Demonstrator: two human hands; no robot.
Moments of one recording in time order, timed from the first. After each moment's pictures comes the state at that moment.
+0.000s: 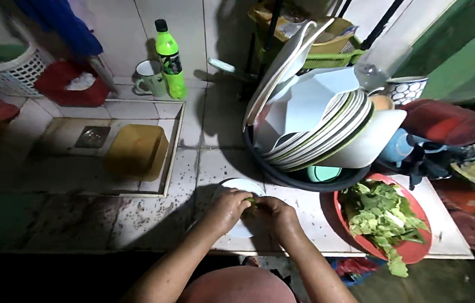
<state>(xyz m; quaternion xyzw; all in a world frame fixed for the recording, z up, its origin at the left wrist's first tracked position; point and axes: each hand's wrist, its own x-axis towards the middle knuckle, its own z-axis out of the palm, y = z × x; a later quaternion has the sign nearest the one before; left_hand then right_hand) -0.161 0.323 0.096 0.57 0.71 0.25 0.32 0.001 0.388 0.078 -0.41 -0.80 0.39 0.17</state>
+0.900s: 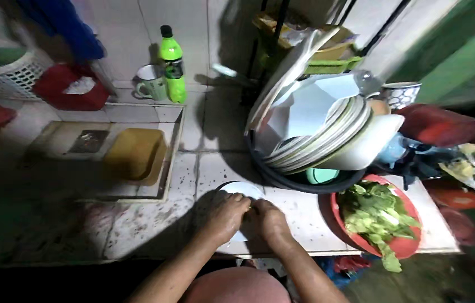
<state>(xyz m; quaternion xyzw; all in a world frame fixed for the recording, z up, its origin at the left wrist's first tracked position) -0.159 0.318 0.069 0.67 0.69 0.15 0.21 -0.020 0.381 0.067 -0.47 -0.82 0.31 0.06</state>
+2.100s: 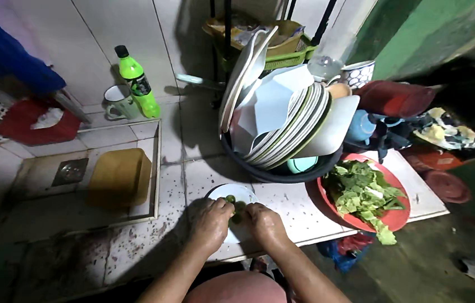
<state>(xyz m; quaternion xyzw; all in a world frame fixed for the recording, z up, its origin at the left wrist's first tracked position) -0.165 0.311 0.075 0.68 0.71 0.09 0.16 -0.010 0.366 0.073 -0.48 -0.83 0.28 0.08</state>
